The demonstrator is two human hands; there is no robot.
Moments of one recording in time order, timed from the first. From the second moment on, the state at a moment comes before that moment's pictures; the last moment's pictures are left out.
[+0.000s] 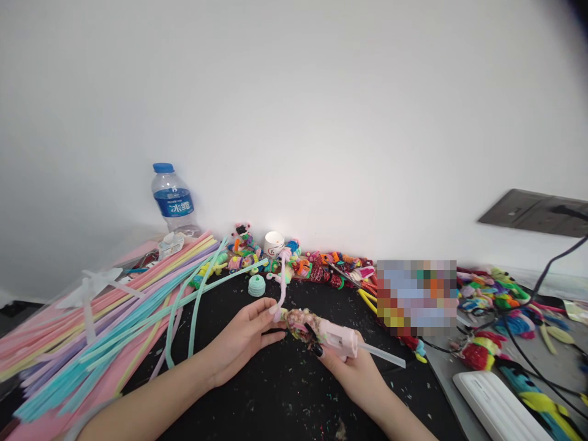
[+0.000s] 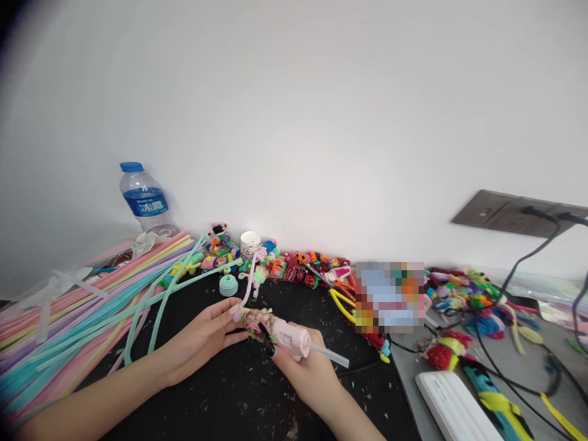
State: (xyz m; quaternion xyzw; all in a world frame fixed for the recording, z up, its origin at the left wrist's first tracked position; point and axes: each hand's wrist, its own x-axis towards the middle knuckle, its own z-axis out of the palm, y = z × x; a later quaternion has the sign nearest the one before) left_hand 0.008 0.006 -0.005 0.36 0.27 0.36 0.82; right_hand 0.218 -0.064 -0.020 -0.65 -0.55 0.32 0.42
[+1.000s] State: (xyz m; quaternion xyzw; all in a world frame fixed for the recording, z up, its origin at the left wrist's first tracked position) left_hand 0.011 0.004 -0.009 0.34 0.27 0.40 0.81; right_hand 0.205 -0.060 0.007 -0.53 -0.75 0.25 0.31
